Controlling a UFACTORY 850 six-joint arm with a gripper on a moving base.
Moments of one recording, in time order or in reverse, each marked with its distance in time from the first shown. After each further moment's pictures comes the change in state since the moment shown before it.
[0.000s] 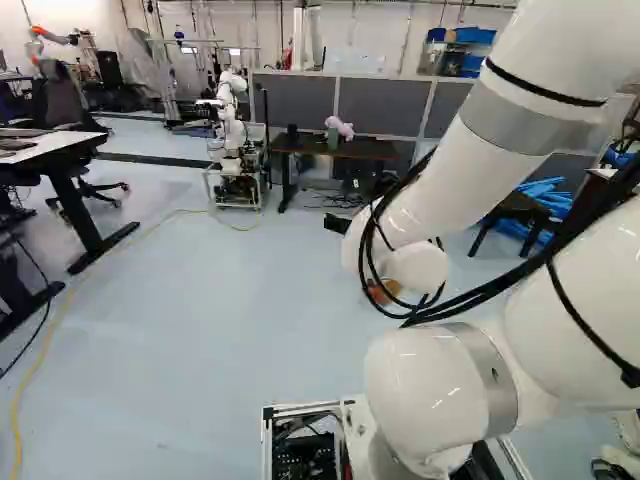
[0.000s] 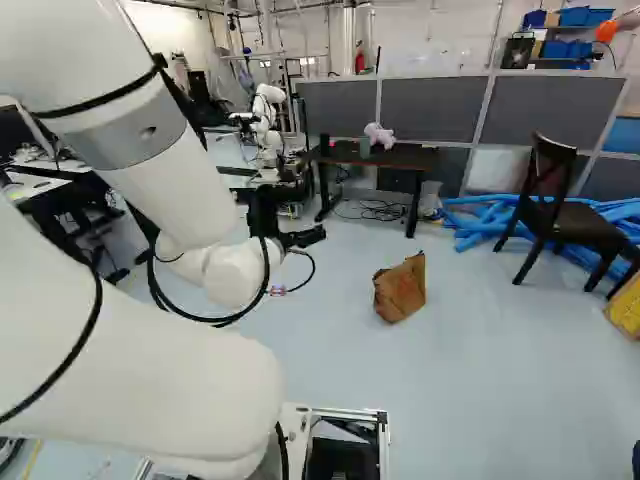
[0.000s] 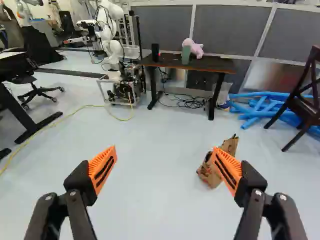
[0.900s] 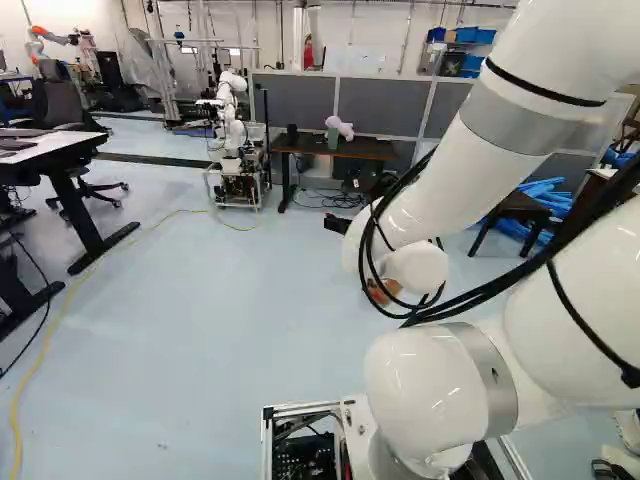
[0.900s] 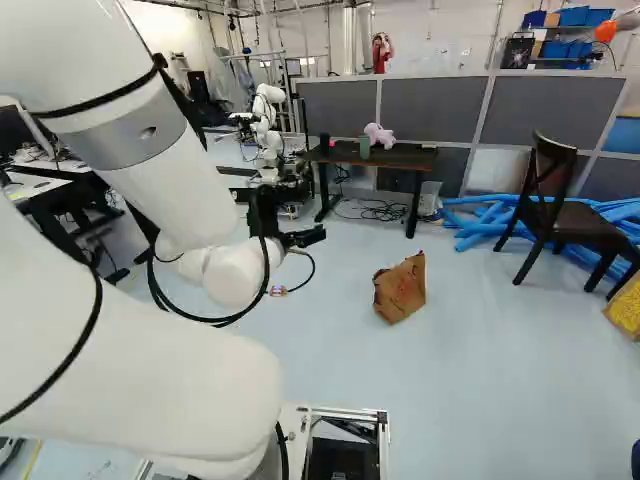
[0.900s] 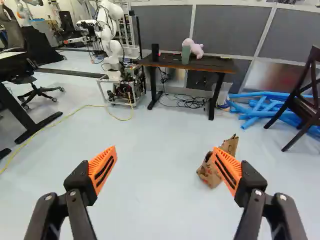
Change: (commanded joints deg) arm 0.0 0.0 0.0 0.0 0.0 0.0
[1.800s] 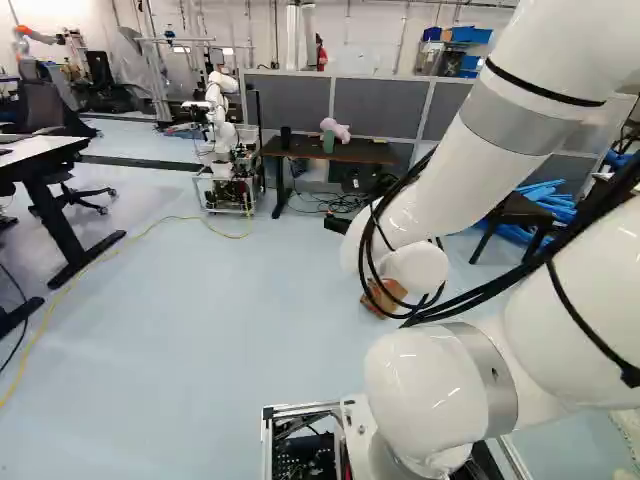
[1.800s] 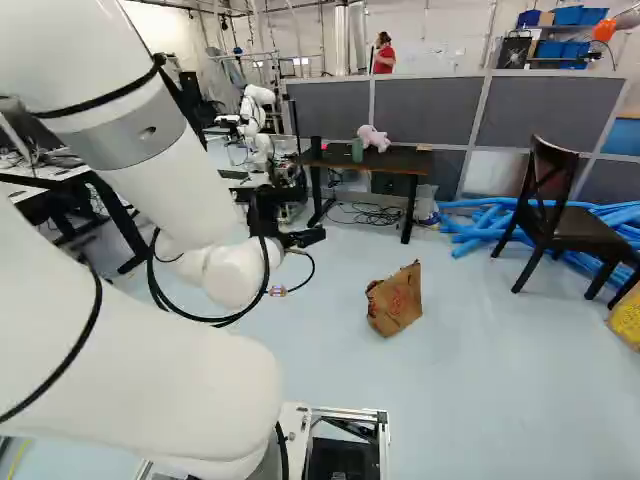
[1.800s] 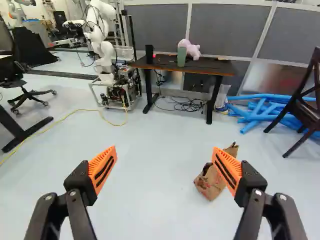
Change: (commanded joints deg) arm 0.0 0.0 0.0 0.0 0.0 0.0
